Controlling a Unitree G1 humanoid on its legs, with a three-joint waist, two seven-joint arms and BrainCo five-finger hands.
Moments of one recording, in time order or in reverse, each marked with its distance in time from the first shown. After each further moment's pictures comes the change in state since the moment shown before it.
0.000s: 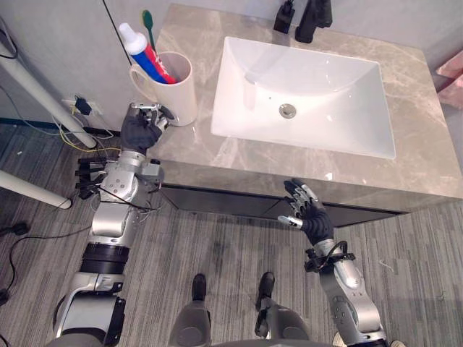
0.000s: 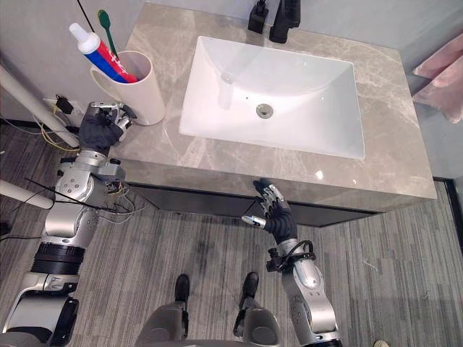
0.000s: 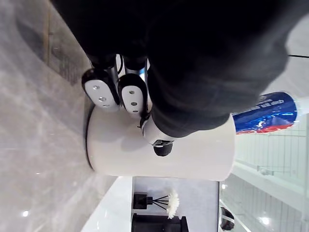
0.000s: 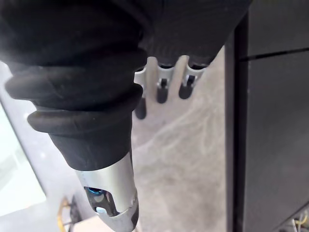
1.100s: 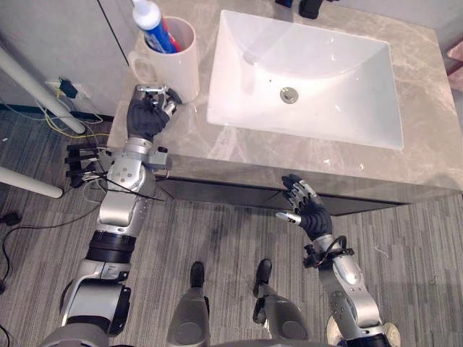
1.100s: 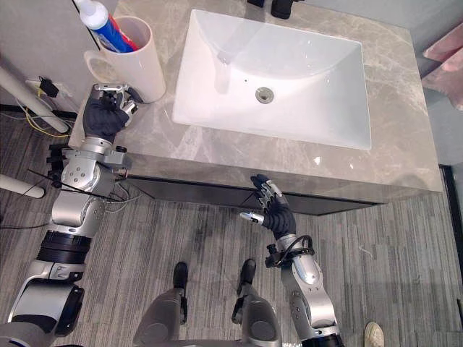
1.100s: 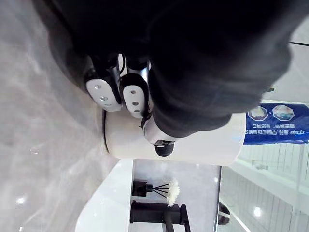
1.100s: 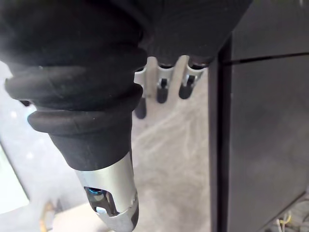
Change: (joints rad) left arm -0.122 -0.012 -0.053 0.013 0.001 -0.037 0.027; right arm -0.028 -0.003 0.018 -0.002 -0.010 0.001 0.002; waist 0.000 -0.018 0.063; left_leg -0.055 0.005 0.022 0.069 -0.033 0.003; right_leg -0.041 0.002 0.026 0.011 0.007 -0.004
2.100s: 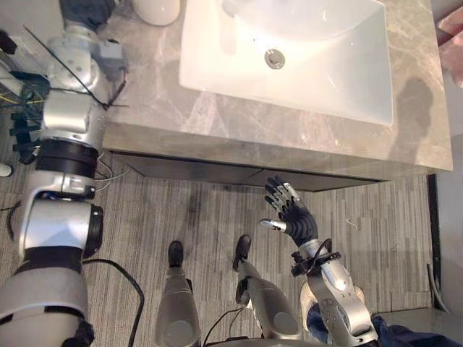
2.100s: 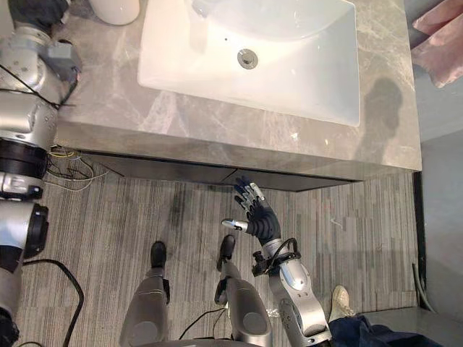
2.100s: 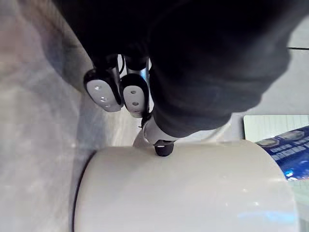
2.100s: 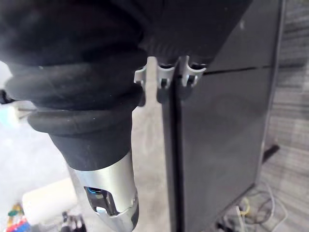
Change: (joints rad) left arm -0.638 0.254 -0.144 0.522 -0.051 0.029 0.085; right arm 0.036 0.001 0.116 -0.052 0.002 -0.004 0.000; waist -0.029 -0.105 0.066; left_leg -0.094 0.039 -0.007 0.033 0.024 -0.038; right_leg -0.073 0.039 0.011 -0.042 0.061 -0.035
